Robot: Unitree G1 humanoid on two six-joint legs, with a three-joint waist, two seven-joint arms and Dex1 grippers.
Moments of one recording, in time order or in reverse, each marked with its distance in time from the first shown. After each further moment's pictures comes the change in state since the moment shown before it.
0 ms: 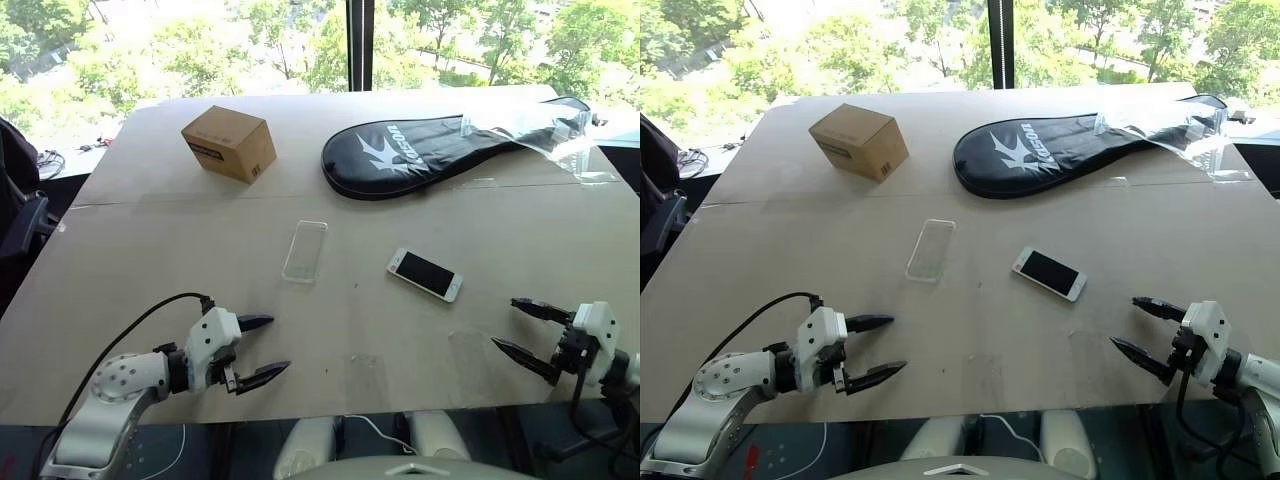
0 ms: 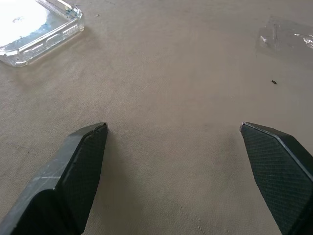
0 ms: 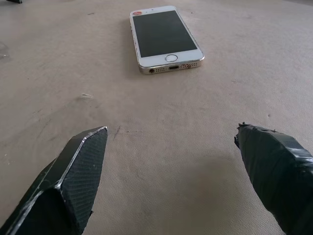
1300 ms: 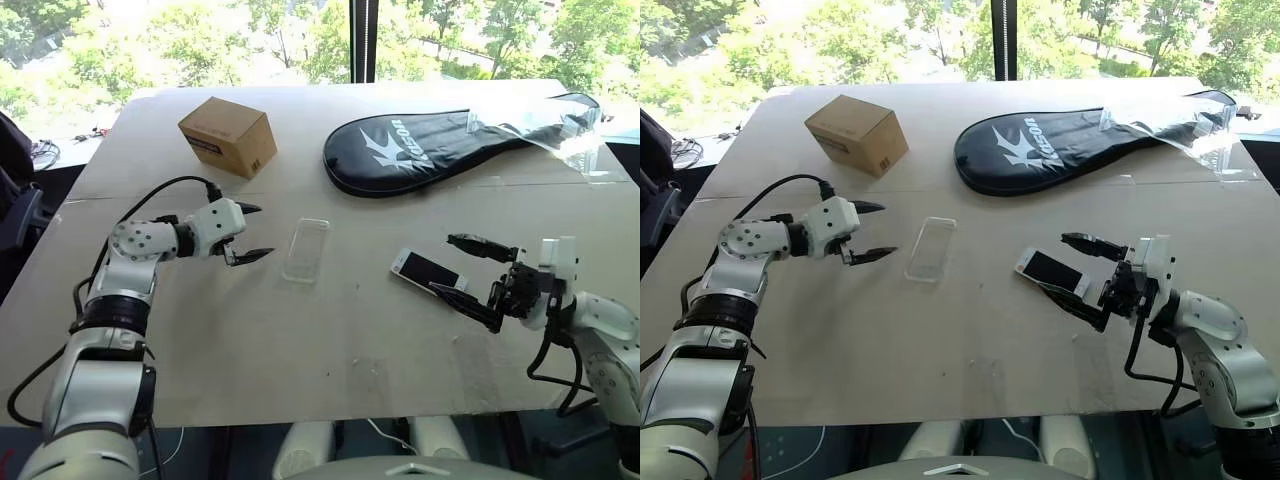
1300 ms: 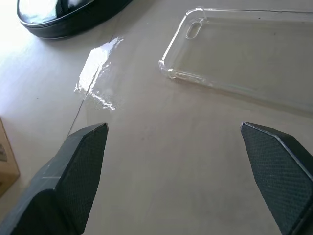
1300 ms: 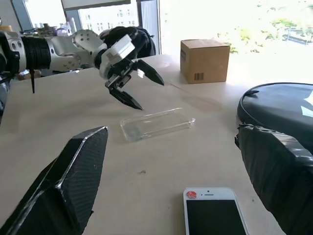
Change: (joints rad) left arm -0.996 -0.031 -0.197 1.071 0.363 -0.586 -0.086; right arm -0.248 0.088 0.141 -0.455 0.179 0.325 -0.208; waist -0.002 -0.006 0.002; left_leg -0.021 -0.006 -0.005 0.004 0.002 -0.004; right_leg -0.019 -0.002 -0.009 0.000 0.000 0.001
